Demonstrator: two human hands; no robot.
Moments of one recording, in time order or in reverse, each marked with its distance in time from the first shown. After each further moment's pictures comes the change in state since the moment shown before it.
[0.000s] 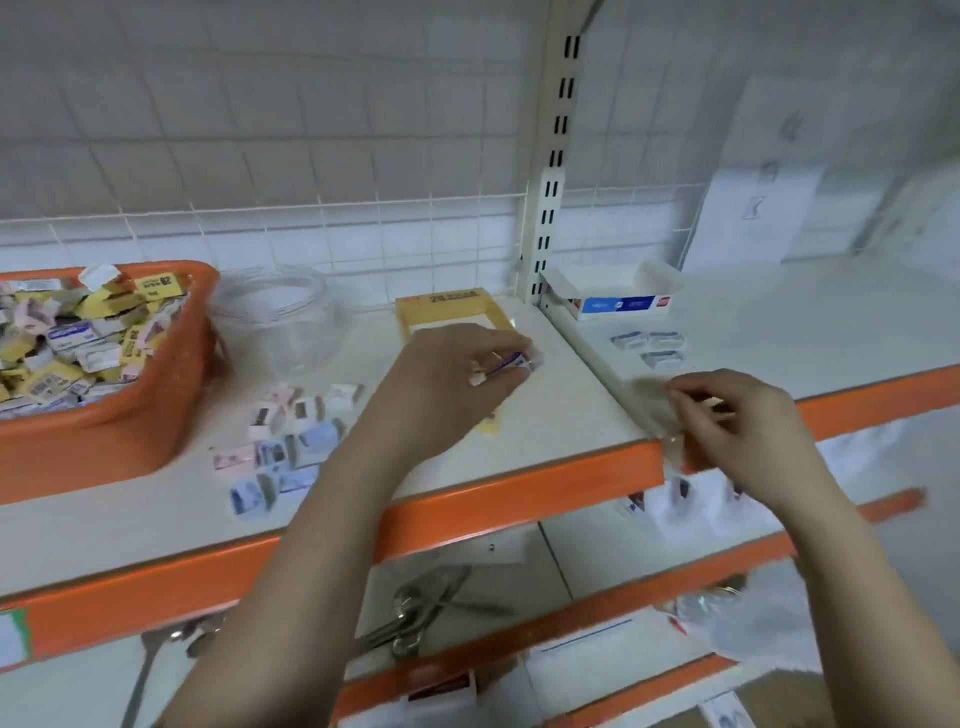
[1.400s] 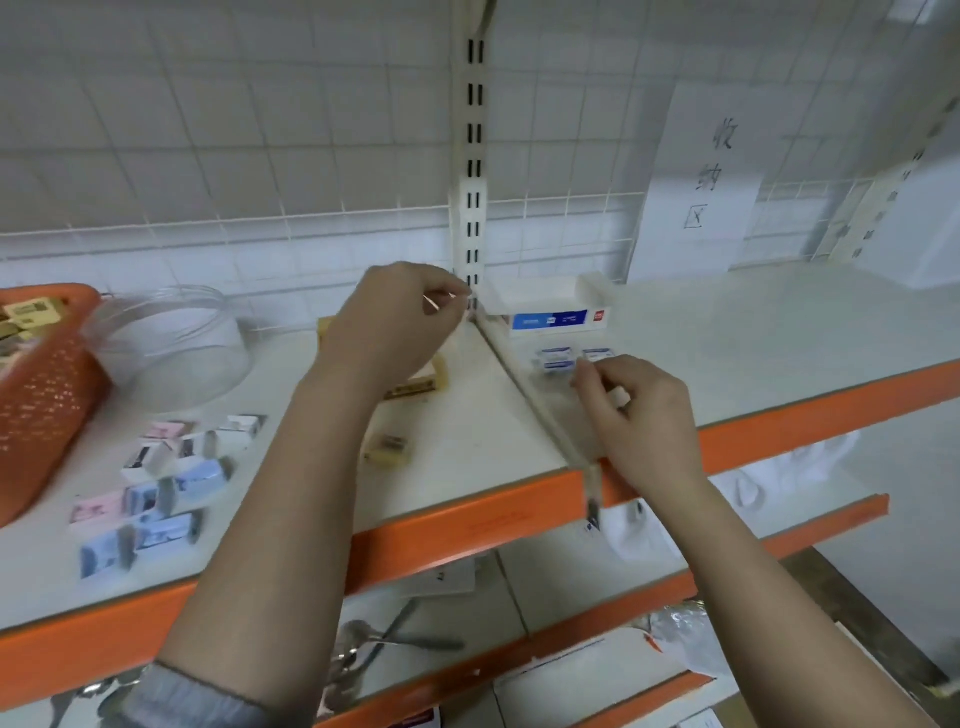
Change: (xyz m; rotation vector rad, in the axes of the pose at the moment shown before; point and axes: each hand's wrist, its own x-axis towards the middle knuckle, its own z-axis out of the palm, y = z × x) left_hand 0.086 0.024 0.031 0.251 0.115 -0.064; right_hand 0.037 0.012 0.020 0.122 0.216 -0.147
